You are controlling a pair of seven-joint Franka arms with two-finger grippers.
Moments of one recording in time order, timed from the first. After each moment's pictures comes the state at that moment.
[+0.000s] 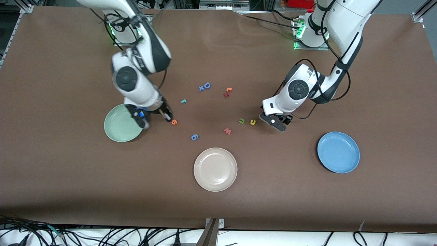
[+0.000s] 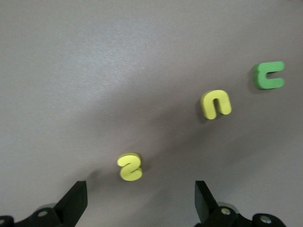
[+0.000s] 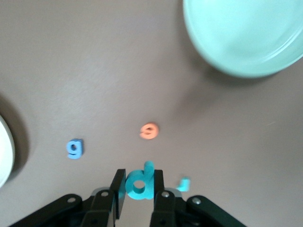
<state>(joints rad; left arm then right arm) -0.10 0.49 -0.35 -2.10 0.20 2.50 -0.01 0.49 0.31 -0.07 -1.87 0.17 2.13 1.17</state>
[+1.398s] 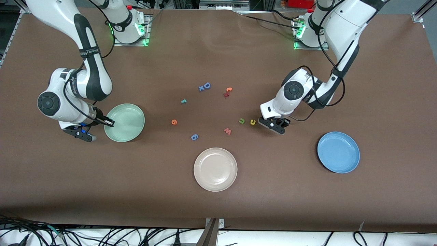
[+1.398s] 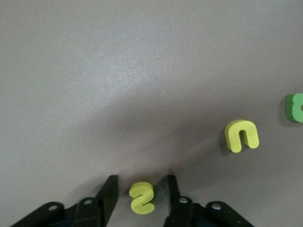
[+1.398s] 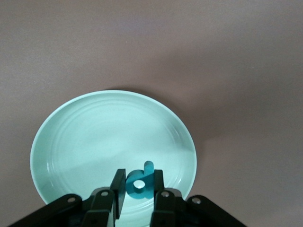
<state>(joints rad) -0.09 0.56 -0.35 -2.08 0.31 2.59 -0.15 0.43 0.40 -0.40 -1.98 0.18 2.19 0.30</state>
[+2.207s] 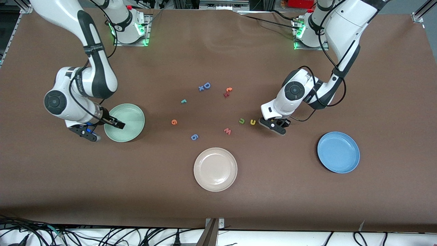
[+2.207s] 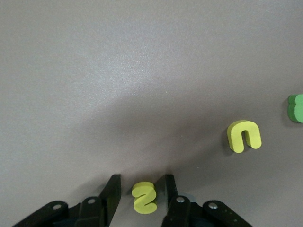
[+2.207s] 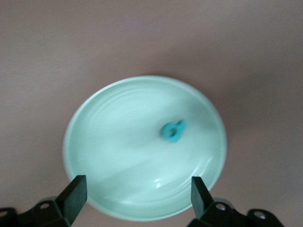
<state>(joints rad) -0.09 0.56 -0.35 -2.08 0.31 2.58 -0.15 0.44 0.38 -0.33 -1.97 0.19 2.18 0.49</state>
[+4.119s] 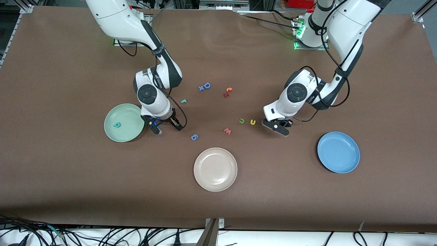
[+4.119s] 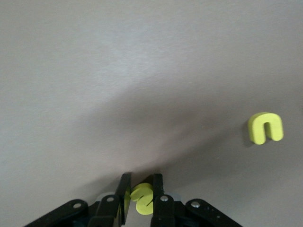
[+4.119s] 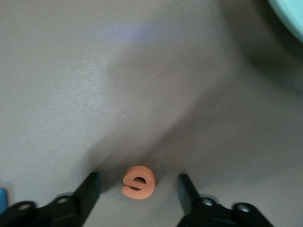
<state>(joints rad) -0.06 0.54 -0.35 -2.05 0.31 2.49 -0.15 0.58 0.59 -0.07 -1.96 0.19 2.56 1.18</state>
